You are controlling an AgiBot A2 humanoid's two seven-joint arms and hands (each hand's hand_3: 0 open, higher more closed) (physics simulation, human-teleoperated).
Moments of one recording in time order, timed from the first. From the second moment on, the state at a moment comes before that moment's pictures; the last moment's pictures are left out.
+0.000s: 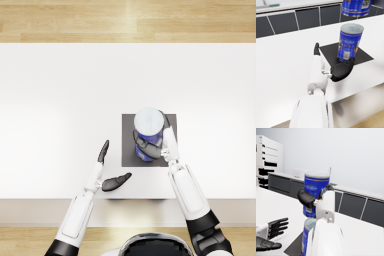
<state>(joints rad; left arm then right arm) 0.15 1.24 0.39 -1.48 1.27 0.00 0.00 0.56 -1.54 0.43 1.50 1.47 -0.21 -0.26</state>
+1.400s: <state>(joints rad) 0.19 1.37 0.19 -1.71 1.27 0.00 0.00 0.71 -1.43 0.36 1.78 1.47 -0.33 -0.28</state>
